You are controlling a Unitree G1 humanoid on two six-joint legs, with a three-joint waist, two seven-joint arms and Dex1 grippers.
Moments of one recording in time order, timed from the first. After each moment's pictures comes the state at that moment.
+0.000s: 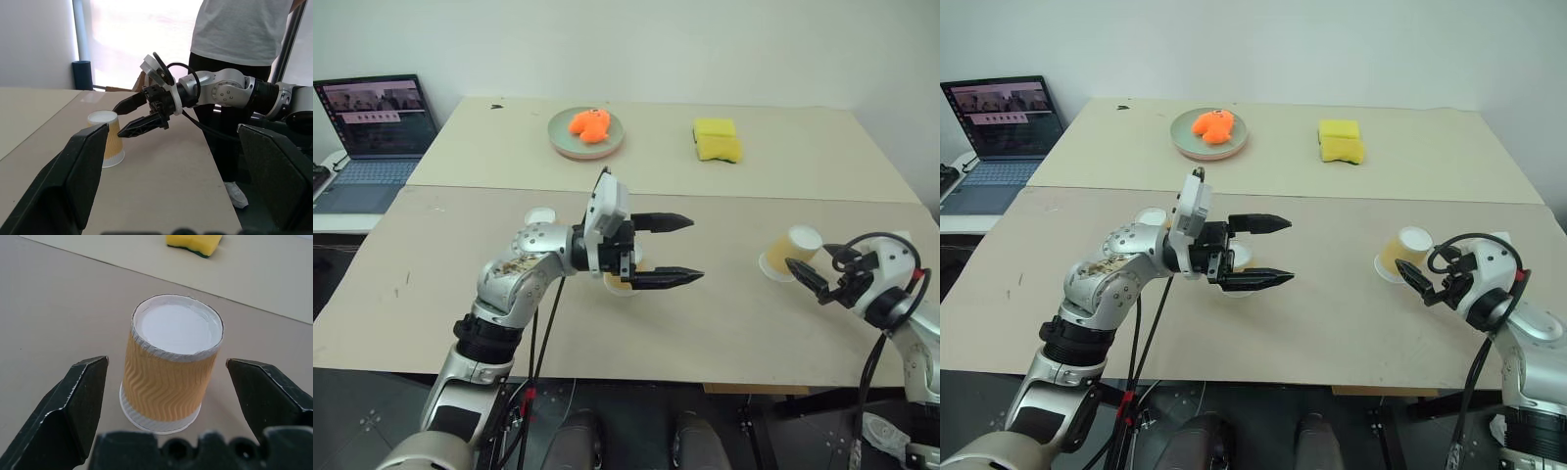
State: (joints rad) left arm -0.67 0.36 -0.17 -0.15 -0.59 0.52 -1.06; right arm -0.18 -0.68 -0.40 0.07 0.36 0.31 0.72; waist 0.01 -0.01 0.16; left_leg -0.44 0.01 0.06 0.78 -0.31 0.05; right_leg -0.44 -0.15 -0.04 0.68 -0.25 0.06
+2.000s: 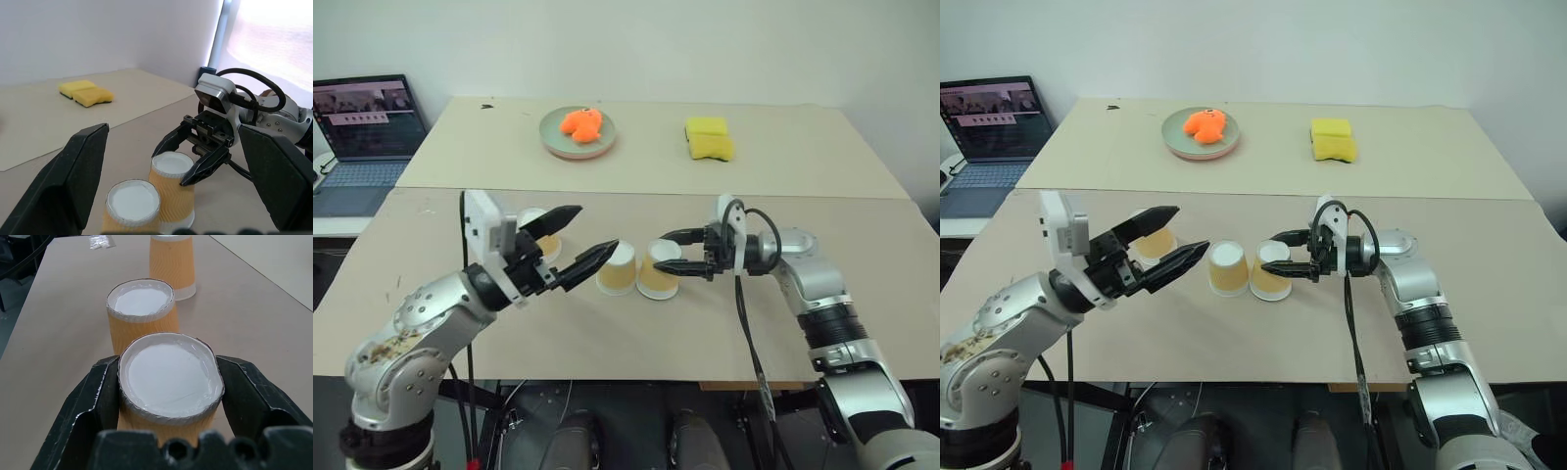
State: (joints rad) left arm -0.14 0.58 0.27 -0.73 -0.94 0.74 -0.47; right arm -0.70 -0.51 0.14 0.33 0.33 0.22 1.25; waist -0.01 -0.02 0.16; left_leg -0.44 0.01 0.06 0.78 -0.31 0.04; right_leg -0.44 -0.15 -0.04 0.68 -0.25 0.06
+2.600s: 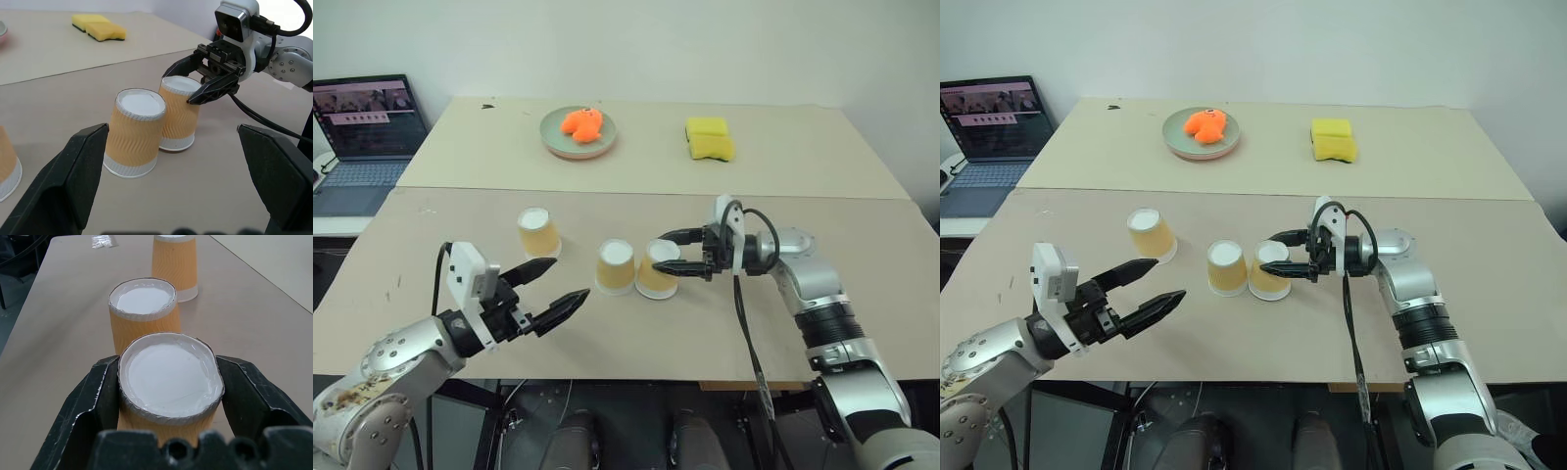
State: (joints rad) left arm 0.07 0.67 0.33 -0.74 -0.94 0.72 -0.53; right arm -0.71 -0.50 0.14 0.35 0.32 0.20 1.25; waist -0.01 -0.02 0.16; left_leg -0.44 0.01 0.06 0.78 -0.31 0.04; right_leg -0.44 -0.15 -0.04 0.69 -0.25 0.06
